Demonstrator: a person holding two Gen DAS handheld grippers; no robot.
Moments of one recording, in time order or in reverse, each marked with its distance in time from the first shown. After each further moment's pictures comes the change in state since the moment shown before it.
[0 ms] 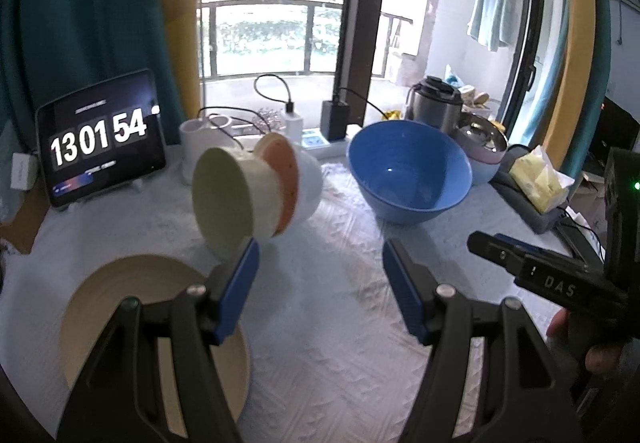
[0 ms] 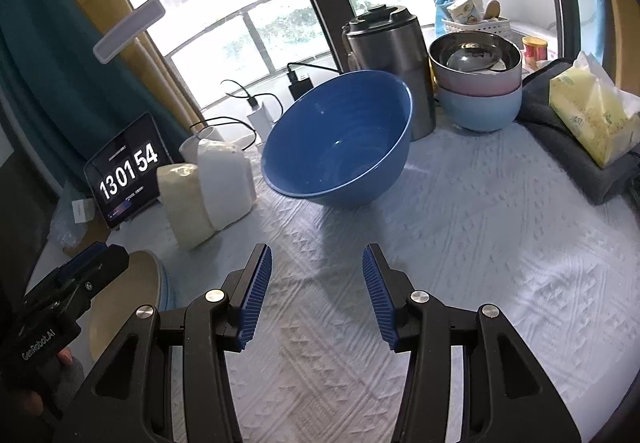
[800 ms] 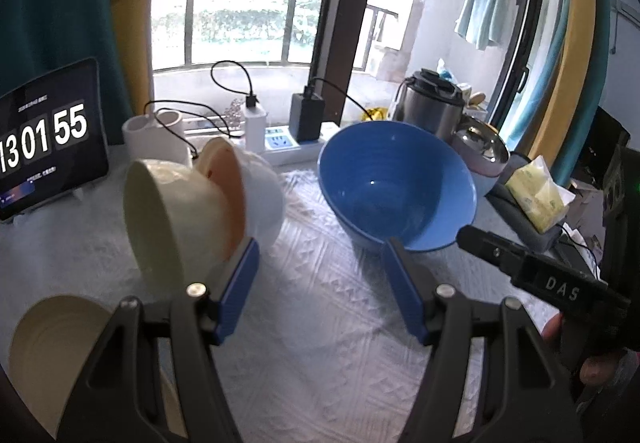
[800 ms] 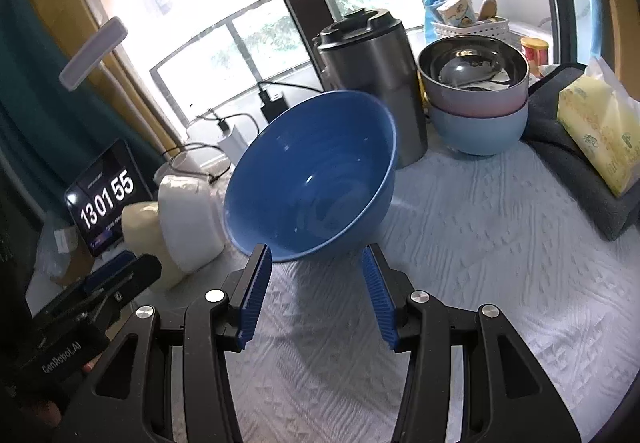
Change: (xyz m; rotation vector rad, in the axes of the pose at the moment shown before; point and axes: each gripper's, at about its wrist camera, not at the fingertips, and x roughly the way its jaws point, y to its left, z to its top) left arm 0.074 -0.013 0.026 -0.023 0.035 -0.093; right arm 0.035 -0.022 0.033 0.049 -0.030 -0.022
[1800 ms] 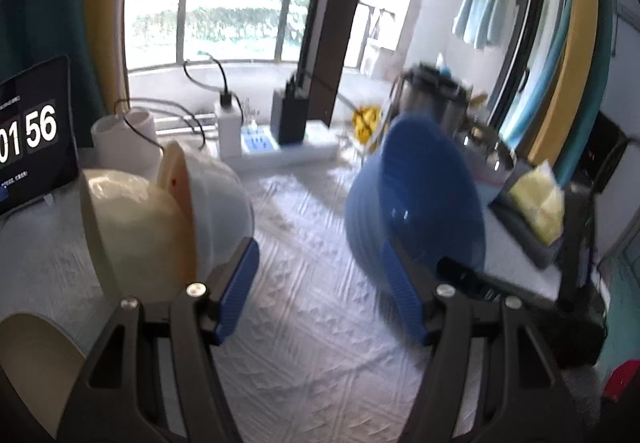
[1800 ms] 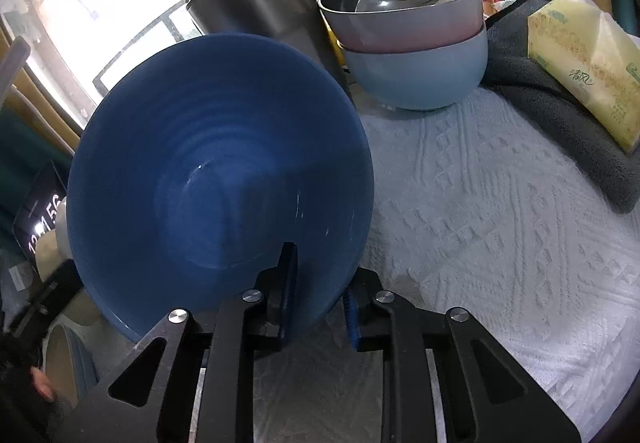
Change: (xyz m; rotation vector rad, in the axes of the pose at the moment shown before) left arm 0.031 -0.013 0.012 -0.019 -0.027 -0.032; right arm 0.060 -0.053 -0.005 0.133 0.071 -0.141
